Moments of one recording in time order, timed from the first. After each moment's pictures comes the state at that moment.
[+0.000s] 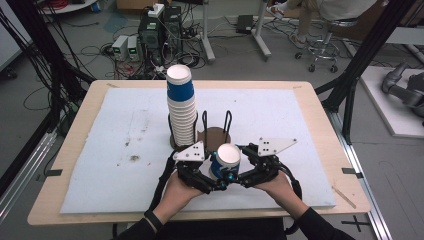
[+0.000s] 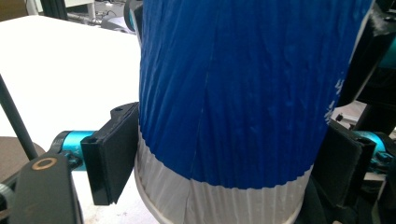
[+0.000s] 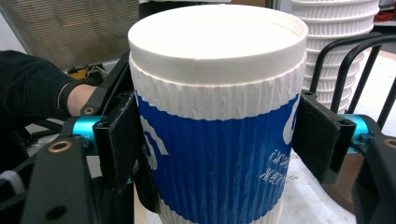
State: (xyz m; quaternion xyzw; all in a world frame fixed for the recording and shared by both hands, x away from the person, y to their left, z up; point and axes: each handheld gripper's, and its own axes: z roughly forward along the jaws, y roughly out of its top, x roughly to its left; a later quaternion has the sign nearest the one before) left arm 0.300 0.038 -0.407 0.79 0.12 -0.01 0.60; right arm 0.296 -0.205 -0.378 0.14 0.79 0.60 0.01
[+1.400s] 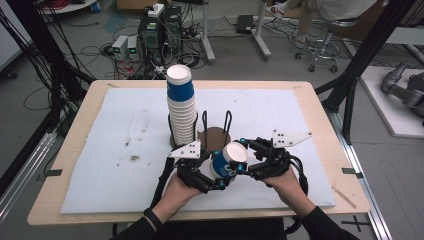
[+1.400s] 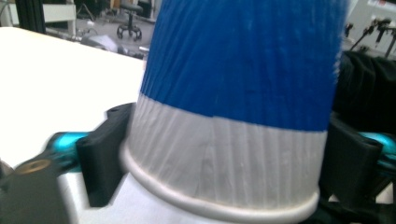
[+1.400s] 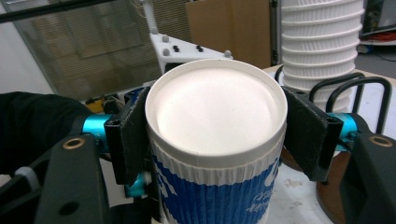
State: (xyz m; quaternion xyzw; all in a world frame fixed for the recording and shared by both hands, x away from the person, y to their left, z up) left arm 0.305 0.041 -0.413 0.75 0.12 -0.05 0.65; right arm 0.298 -0.224 -0.355 0.14 0.75 0.65 -0.01
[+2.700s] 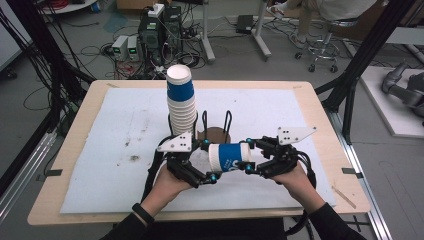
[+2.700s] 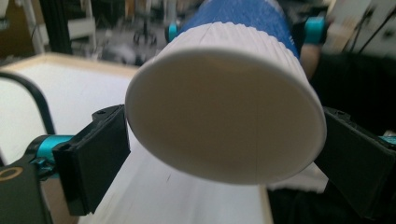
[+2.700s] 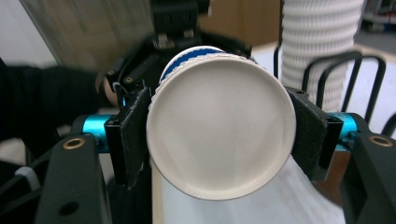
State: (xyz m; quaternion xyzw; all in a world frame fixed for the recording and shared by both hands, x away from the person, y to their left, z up) left arm 0.306 0.063 -0.378 0.76 0.10 0.00 0.65; right arm 0.307 -0.243 -0.351 0.13 0.77 0.62 -0.03
